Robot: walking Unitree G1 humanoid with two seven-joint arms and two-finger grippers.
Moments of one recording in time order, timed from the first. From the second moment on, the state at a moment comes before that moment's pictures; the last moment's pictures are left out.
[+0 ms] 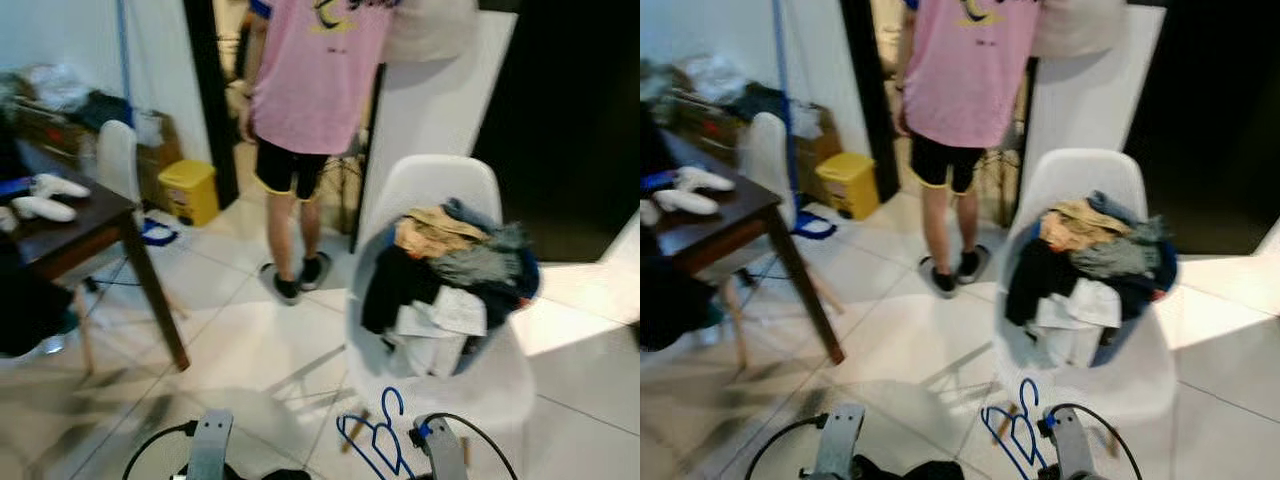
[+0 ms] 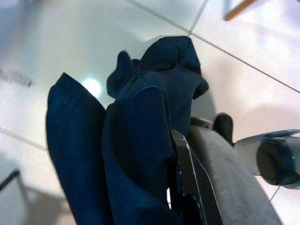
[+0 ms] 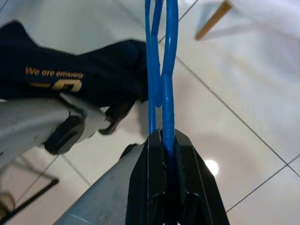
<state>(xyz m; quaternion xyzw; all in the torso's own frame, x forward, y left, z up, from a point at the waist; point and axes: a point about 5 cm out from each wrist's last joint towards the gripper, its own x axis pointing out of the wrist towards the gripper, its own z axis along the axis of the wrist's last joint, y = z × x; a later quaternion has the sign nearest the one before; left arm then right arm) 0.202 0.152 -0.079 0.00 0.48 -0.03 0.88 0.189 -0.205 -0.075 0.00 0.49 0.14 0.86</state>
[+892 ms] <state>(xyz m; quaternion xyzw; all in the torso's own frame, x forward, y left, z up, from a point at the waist) 0.231 0.184 -0.050 0.03 0.31 0.10 0.95 0.198 -0.200 -0.071 0.01 0.46 0.14 0.88</state>
